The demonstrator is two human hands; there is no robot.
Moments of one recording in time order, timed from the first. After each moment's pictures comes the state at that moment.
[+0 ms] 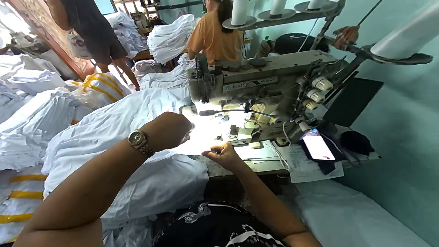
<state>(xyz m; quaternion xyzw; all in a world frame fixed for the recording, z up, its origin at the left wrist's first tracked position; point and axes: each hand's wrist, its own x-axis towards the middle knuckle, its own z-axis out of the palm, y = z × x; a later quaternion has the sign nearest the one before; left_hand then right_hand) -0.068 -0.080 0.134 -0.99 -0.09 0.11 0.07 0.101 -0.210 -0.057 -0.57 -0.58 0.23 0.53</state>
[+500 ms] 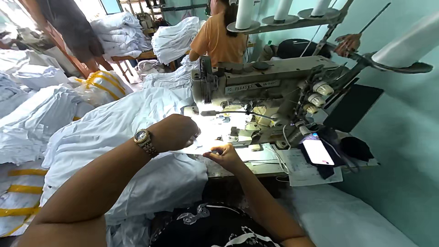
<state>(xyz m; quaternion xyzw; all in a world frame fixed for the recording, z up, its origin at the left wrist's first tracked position) -0.064 -0.087 0.129 -0.99 -0.05 0.09 0.06 0.101 -0.213 -0.058 -0.55 -0.58 0.22 0.56</state>
